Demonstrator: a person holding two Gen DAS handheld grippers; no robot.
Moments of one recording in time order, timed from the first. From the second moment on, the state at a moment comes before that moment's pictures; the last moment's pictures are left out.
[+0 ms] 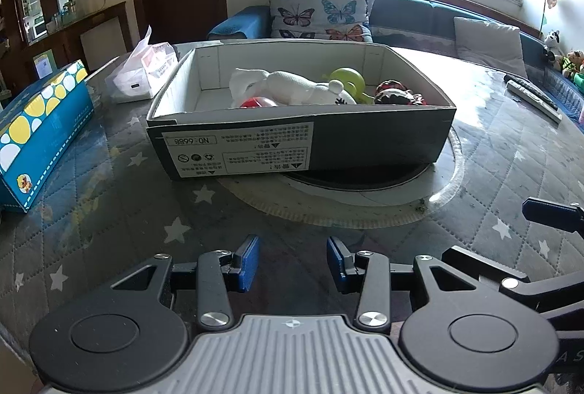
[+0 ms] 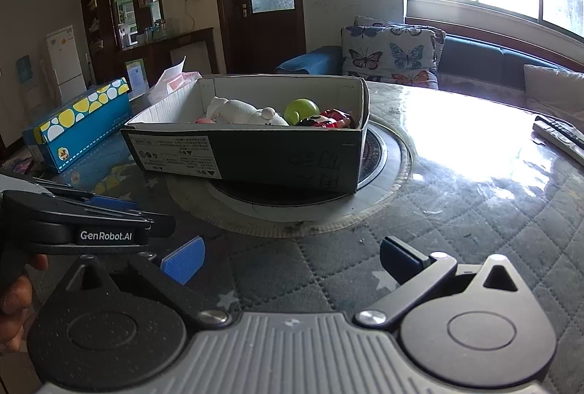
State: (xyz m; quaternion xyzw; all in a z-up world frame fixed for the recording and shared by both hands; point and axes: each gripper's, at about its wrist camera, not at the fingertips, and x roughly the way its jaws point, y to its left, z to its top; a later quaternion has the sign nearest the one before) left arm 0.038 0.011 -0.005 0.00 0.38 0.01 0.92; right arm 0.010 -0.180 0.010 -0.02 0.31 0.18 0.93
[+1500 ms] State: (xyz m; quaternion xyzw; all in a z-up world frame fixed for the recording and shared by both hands) left arm 0.257 0.138 0.011 -0.03 0.42 0.11 0.90; right arm 0.279 -0.177 0.017 0.00 0.40 0.14 0.91
